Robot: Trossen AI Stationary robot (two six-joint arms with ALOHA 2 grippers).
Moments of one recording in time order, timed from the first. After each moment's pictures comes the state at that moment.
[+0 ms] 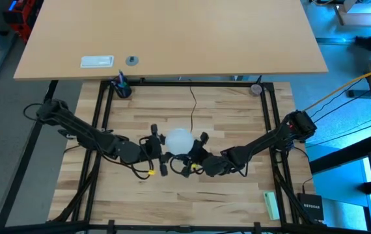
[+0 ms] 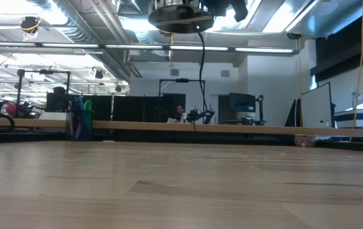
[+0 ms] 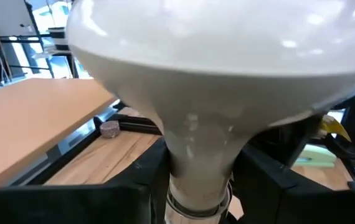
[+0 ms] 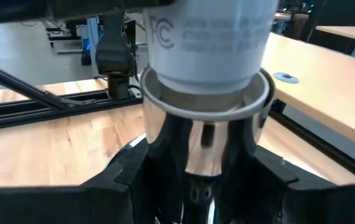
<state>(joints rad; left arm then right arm) -0.47 1.42 1.00 0.30 -0.76 -0.05 0.41 1.75 1.16 0.30 0.89 0.18</state>
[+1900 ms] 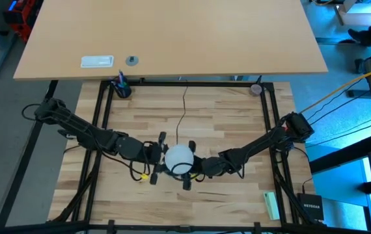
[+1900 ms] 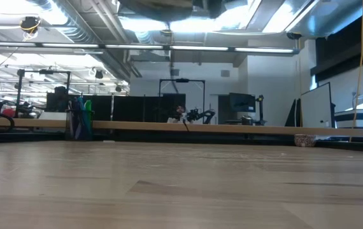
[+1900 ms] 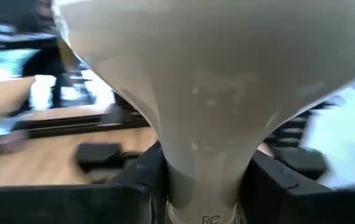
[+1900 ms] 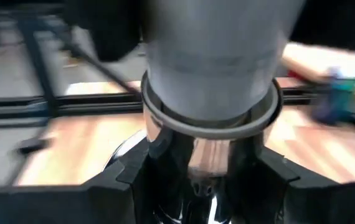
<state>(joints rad) -0.42 1.38 1.00 0.22 -0.32 0.00 0.41 1.81 1.17 0.44 0.54 0.09</state>
